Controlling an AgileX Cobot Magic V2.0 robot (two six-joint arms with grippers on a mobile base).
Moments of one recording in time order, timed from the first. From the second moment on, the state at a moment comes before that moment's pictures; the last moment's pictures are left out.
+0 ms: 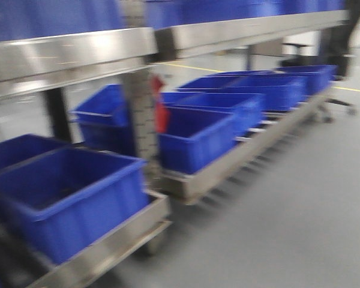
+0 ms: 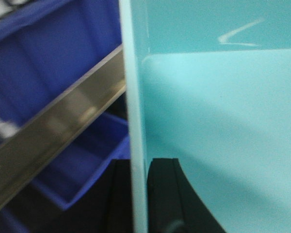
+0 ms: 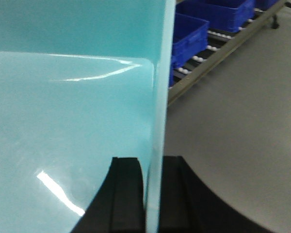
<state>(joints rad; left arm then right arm) -0.60 1.46 -1.72 0.62 0.98 -0.65 0.64 1.35 -1.63 -0.51 0.98 0.57</state>
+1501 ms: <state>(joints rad) -0.60 1.46 -1.72 0.62 0.98 -0.65 0.64 1.35 -1.63 -0.51 0.98 0.57</state>
